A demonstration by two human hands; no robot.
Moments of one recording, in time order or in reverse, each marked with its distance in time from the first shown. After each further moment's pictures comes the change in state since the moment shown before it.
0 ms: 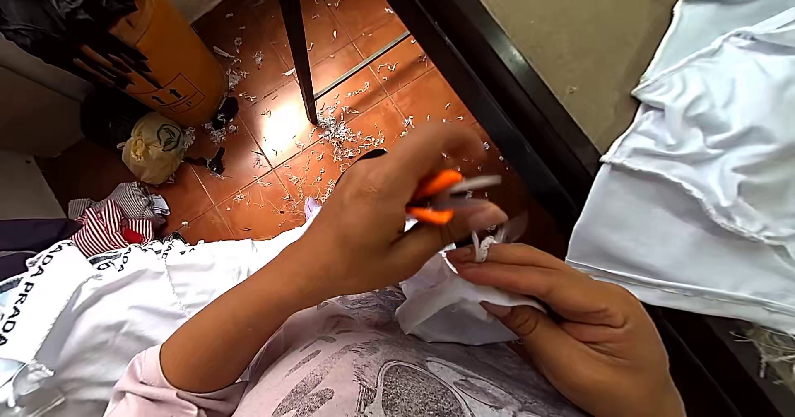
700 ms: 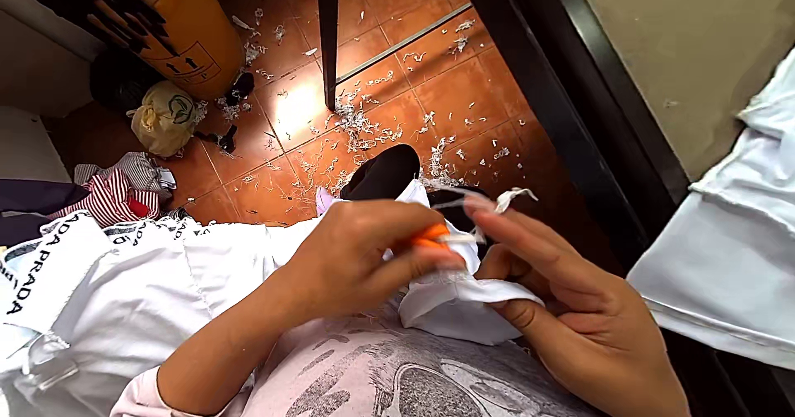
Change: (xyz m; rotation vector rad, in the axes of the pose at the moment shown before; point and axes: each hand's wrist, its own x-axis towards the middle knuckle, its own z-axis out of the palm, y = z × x) left_hand -0.057 -0.013 -0.026 0.062 -0.016 -0.119; right_hand 0.031 0.006 0.022 0.019 -0.121 0.086
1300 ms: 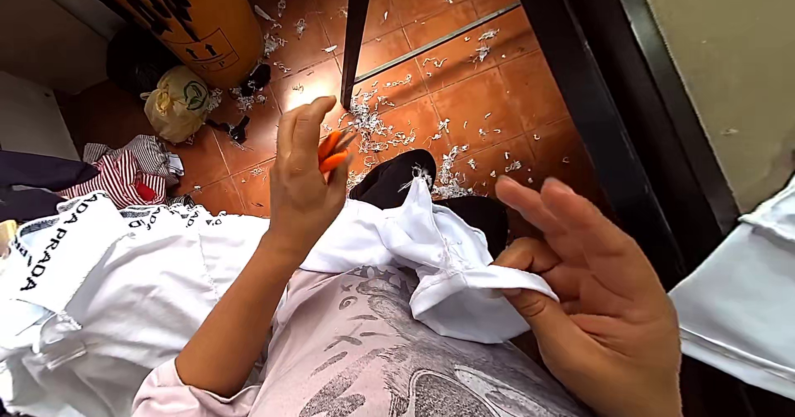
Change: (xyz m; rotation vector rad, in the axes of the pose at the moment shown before) left_hand -0.016 -0.060 -0.034 0.448 0.520 -0.301; right_hand 0.017 0.002 0.016 -0.058 0.086 -0.044
